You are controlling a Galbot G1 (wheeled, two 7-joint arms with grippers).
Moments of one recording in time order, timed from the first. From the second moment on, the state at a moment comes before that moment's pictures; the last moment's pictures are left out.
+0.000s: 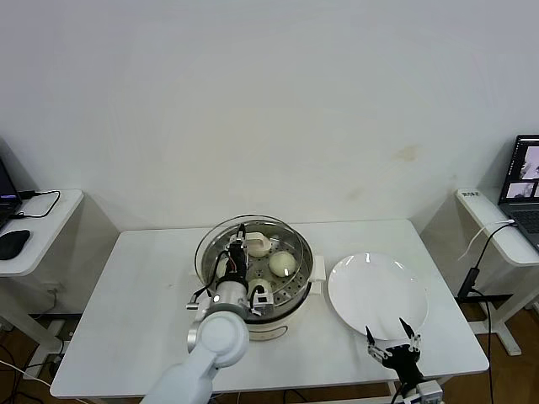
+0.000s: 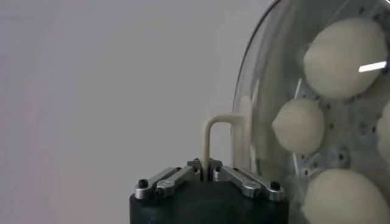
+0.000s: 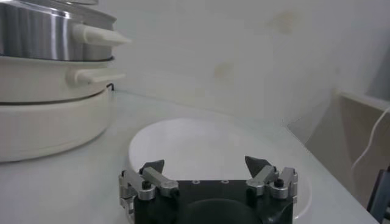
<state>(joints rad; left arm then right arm) 0.93 -1.30 0.05 -1.87 1.37 0.60 0.30 -1.57 1.47 0.76 1.78 -0.04 0.12 -0.26</state>
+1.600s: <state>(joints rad) 1.01 -1.36 0.06 -1.86 1.42 0.58 0.25 -1.58 1.47 0.74 1.77 -0.05 0.12 -0.26</state>
